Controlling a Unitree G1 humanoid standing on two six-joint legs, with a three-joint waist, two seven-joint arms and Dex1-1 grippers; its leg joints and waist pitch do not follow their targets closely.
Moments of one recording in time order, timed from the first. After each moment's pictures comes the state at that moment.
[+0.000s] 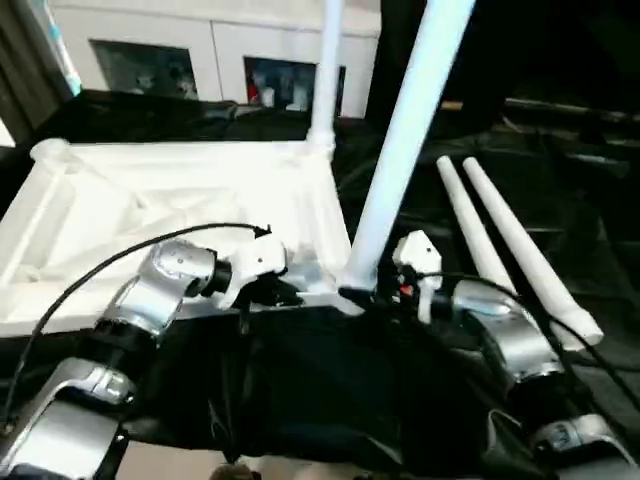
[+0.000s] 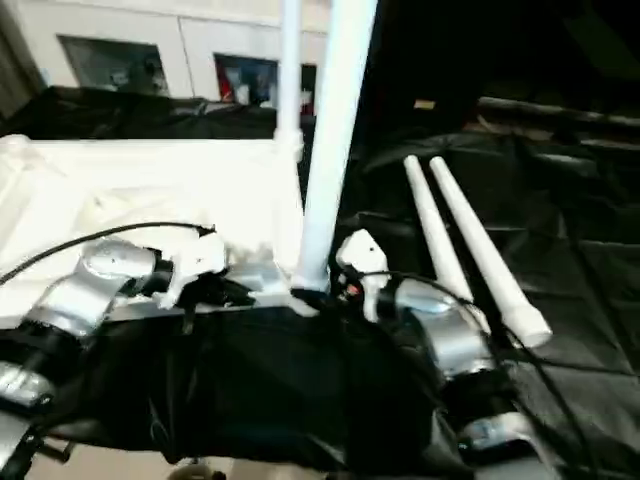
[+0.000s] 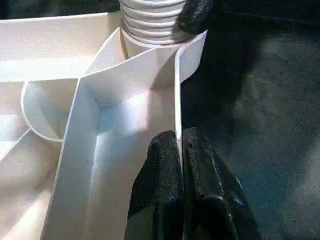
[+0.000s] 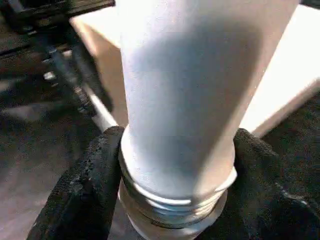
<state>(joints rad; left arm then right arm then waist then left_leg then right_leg) -0.63 0.43 -0.33 0.61 0.05 0.06 -1.18 -0.44 -0.25 0.17 0.54 0.14 0.04 0.85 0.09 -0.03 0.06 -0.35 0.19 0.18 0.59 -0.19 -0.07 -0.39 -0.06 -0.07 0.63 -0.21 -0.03</state>
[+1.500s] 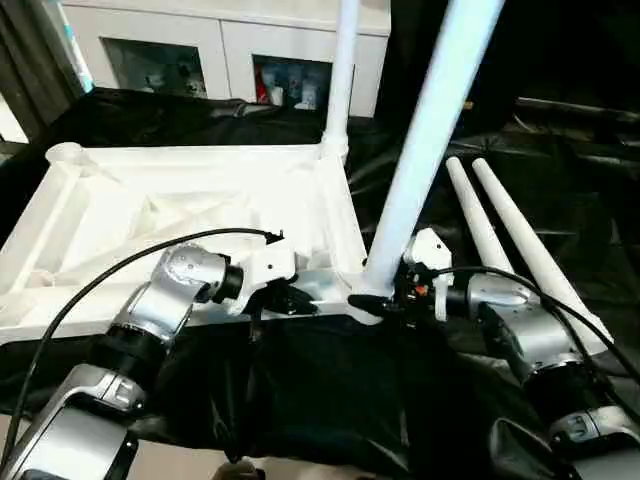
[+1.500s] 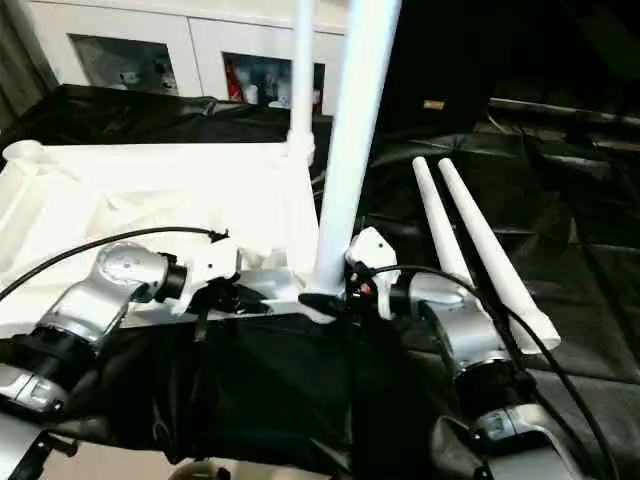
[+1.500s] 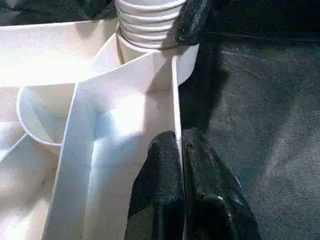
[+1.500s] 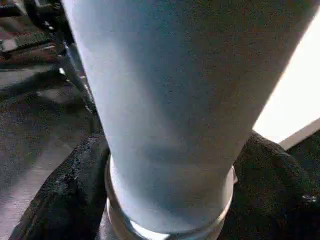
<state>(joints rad) -0.59 0.43 -0.32 0.55 0.02 0.02 -1.28 -0.46 -0.35 0.19 0.49 0.18 0.08 1.08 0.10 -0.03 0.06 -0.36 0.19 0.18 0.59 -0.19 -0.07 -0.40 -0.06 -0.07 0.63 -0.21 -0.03</state>
